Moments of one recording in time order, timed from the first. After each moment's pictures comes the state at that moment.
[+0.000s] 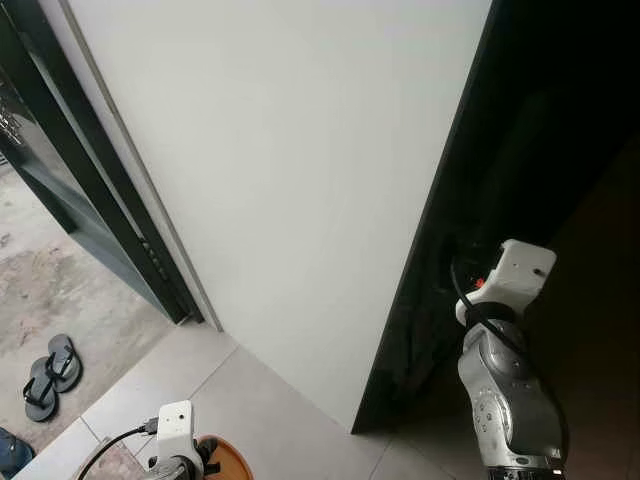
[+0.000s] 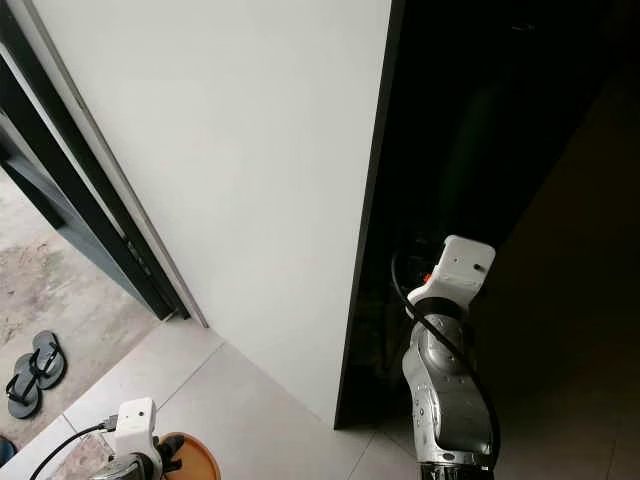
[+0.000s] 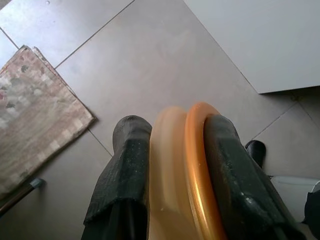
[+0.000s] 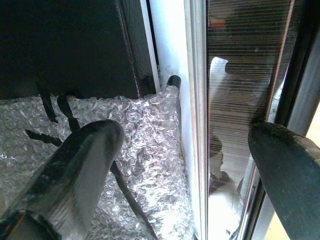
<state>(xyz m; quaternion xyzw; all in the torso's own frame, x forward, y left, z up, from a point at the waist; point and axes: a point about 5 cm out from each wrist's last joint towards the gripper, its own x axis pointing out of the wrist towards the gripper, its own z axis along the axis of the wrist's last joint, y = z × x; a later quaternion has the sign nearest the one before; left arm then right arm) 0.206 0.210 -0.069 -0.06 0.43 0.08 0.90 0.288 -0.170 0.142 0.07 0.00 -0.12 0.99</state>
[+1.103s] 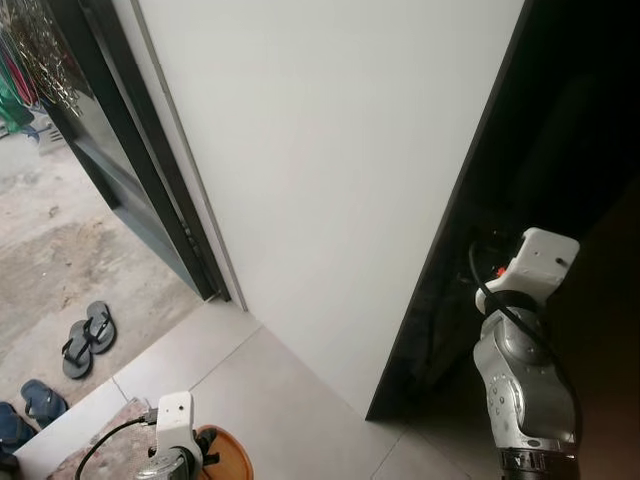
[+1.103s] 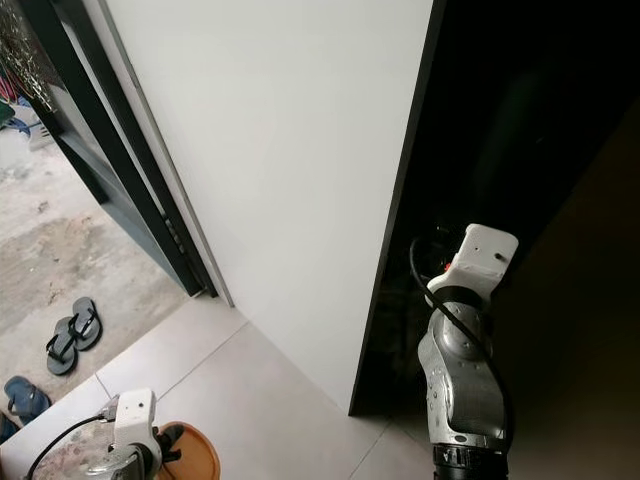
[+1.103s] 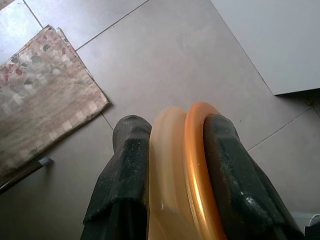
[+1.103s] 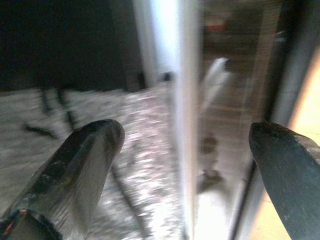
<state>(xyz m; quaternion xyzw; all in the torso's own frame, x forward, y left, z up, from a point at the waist) 0.215 0.211 -0.063 -0.06 0.42 0.07 0.90 0.294 -0.204 0.152 0.05 -0.01 -0.21 0.98</state>
